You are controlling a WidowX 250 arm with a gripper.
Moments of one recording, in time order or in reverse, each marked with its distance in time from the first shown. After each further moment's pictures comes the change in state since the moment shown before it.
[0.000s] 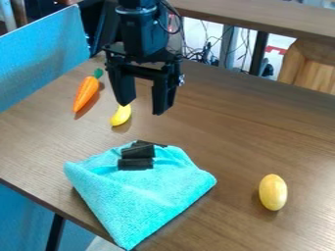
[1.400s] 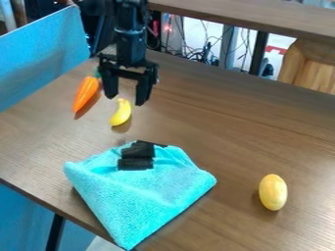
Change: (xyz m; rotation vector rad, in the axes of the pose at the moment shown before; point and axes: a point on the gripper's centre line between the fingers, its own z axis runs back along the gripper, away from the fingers) arm 0.088 0.104 -0.057 0.106 0.121 0.194
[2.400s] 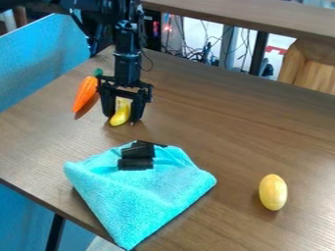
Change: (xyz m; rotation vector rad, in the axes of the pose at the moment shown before) arm 0.016 0.010 -0.044 -0.007 0.088 0.033
